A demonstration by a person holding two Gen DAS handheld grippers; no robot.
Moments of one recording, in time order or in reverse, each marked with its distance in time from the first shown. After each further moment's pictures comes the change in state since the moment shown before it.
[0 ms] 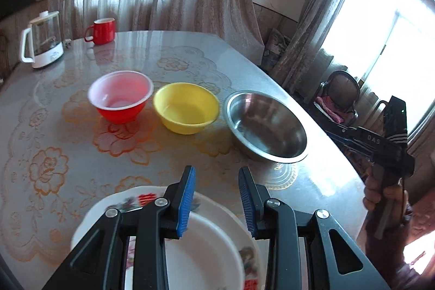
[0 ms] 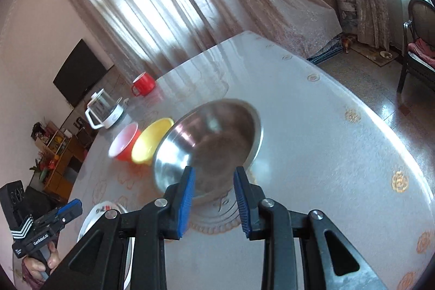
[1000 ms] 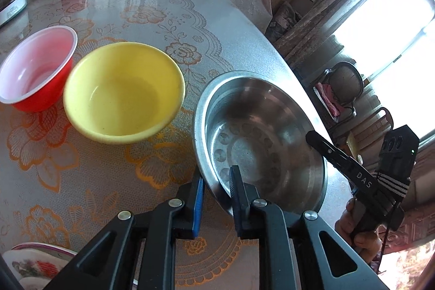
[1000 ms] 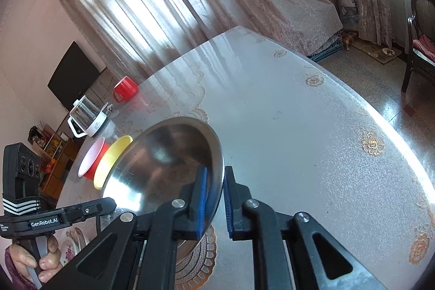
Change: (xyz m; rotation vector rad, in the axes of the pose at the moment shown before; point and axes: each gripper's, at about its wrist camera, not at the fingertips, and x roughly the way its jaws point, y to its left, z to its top) left arm 0.127 -0.020 0.041 -0.121 0.212 -0.057; right arm 0.069 -0.039 0.015 -0.014 0.023 0.013
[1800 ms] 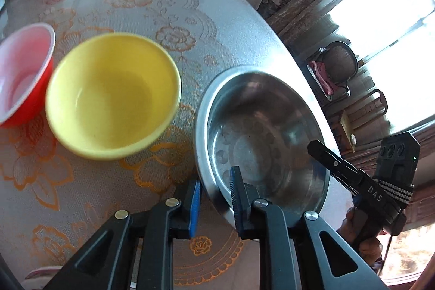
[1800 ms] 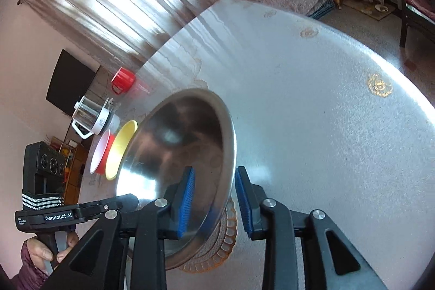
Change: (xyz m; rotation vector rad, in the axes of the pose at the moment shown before) left arm 0.004 0.004 0.021 0.039 0.116 -0.023; right arm -0.002 -0.001 -0.014 0.163 0.097 0.028
